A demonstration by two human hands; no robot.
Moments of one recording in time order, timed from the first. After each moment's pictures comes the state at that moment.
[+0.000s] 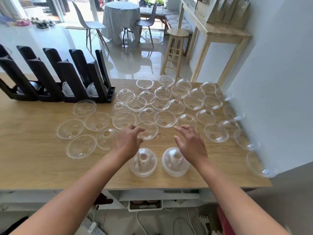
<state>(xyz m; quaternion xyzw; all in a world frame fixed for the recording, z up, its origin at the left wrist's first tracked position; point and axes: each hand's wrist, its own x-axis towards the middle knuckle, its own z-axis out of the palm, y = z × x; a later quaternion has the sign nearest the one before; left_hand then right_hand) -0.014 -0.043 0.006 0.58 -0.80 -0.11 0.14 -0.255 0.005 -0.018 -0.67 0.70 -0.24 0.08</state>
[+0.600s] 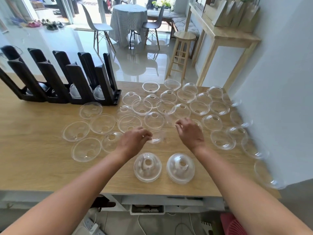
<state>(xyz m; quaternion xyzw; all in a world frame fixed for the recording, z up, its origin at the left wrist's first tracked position) -0.010 -0.073 -0.008 0.52 -0.80 -0.19 0.22 -0.248 -0.070 -0.008 -0.68 0.69 -0.24 0.06</state>
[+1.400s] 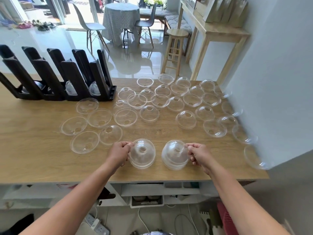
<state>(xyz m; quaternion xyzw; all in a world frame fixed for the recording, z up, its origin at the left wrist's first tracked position) 0.019 -0.008 -0.031 0.65 -0.47 -0.53 0.27 -0.275 0.045 -0.029 -0.29 0.73 -0.36 0.50</state>
